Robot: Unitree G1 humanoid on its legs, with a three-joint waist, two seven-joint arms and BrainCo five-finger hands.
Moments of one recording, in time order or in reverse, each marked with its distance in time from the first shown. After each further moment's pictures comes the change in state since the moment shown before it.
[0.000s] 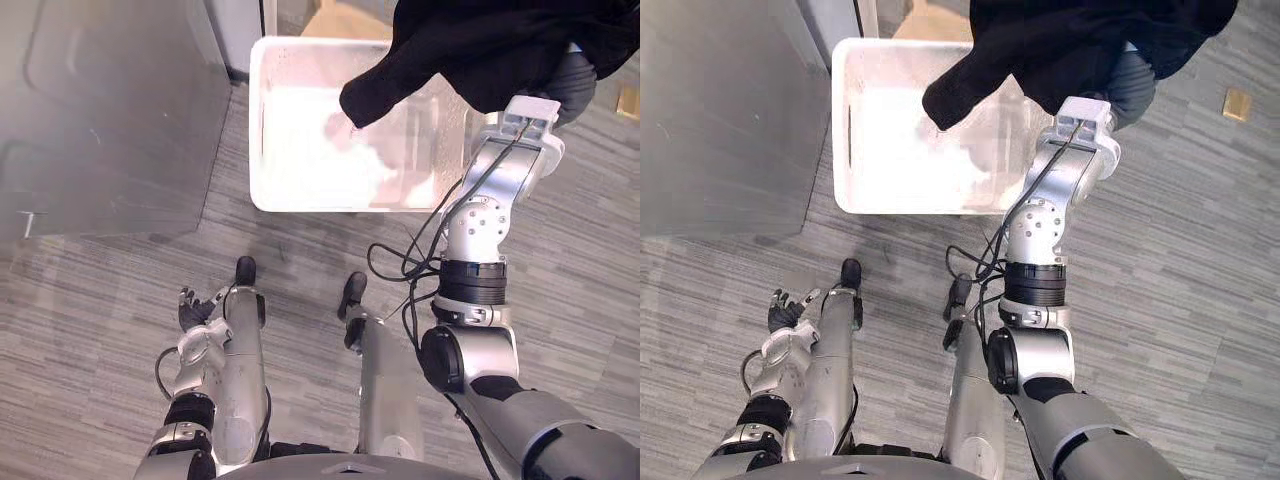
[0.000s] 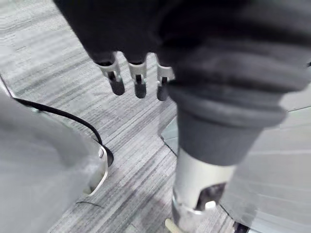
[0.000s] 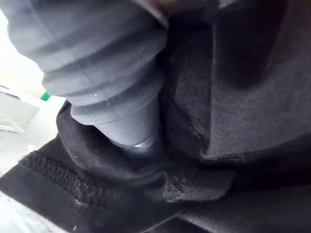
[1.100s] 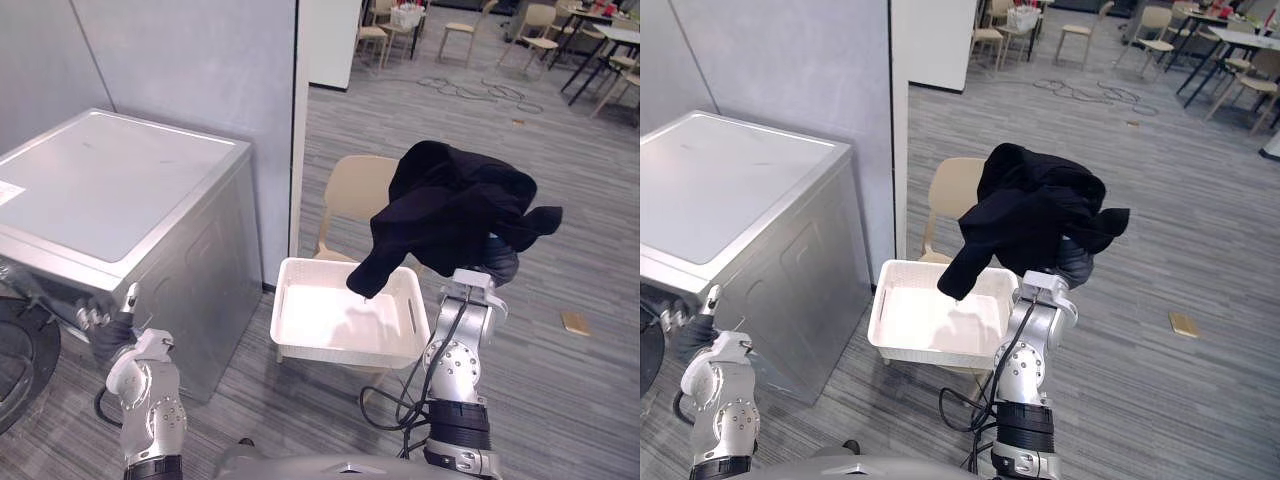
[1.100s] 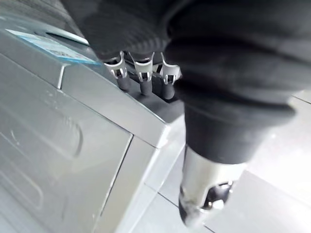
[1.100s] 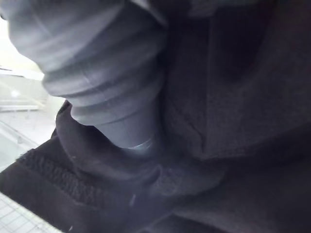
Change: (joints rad) left arm 0.340 0.067 -0.045 -0.773 -0.195 -0.104 0.200; right arm 0.713 0.181 0.077 -0.187 -0.019 0.085 0.160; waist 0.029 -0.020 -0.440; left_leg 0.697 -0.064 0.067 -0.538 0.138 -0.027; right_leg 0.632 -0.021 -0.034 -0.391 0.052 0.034
